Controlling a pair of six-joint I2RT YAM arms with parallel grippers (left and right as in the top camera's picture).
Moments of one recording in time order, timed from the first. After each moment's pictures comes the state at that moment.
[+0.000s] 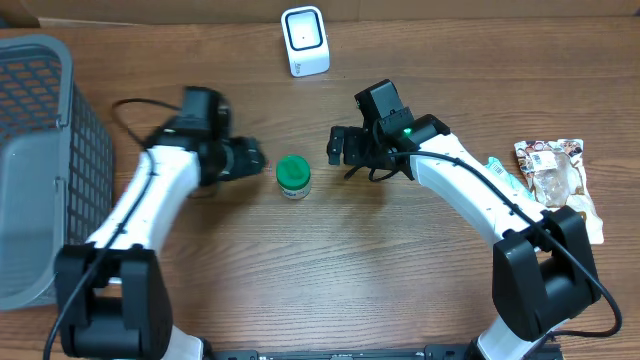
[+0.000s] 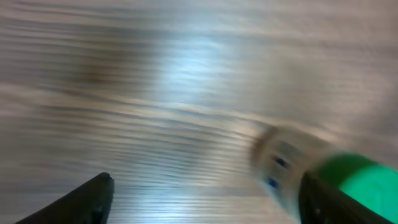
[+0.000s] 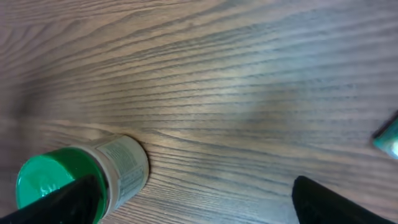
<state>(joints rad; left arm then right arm) -0.05 1.70 1.19 -0.73 0.18 -0.33 0.48 1.83 1.34 -0.60 -0.14 0.50</state>
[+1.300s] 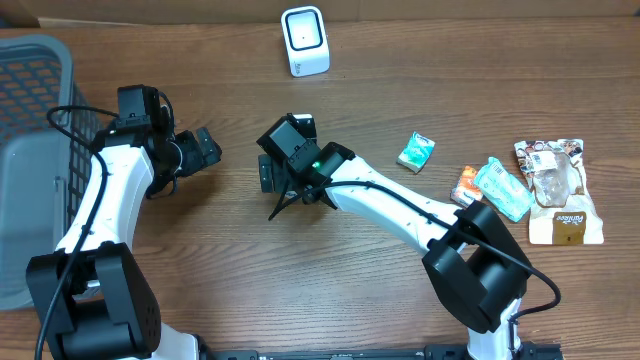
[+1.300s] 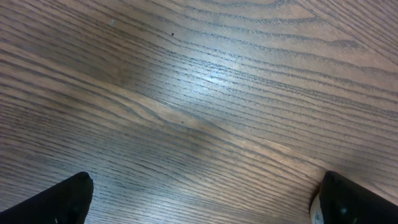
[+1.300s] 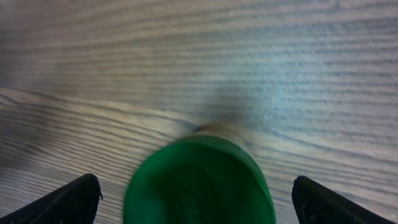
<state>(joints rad) 0.13 1.70 1.20 -0.75 0.13 -0.34 0.81 2.02 1.52 -0.61 0.16 0.66</state>
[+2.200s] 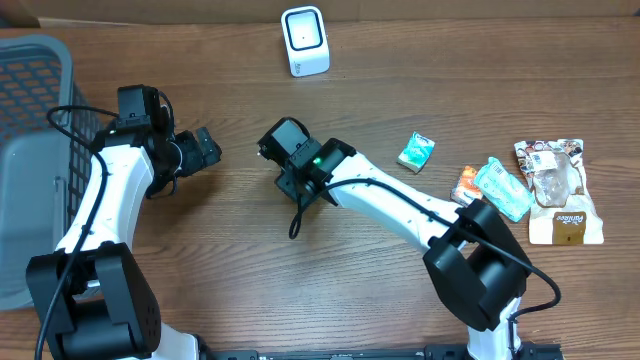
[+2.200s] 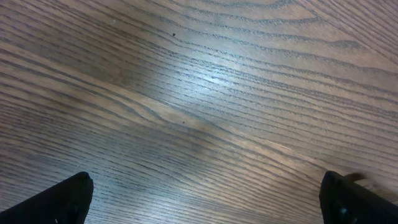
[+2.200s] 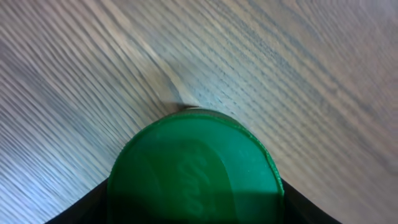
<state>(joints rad) 0.13 1.70 1.20 -0.75 0.12 -0.34 0.79 2.02 1.54 -0.70 0.17 -0.14</state>
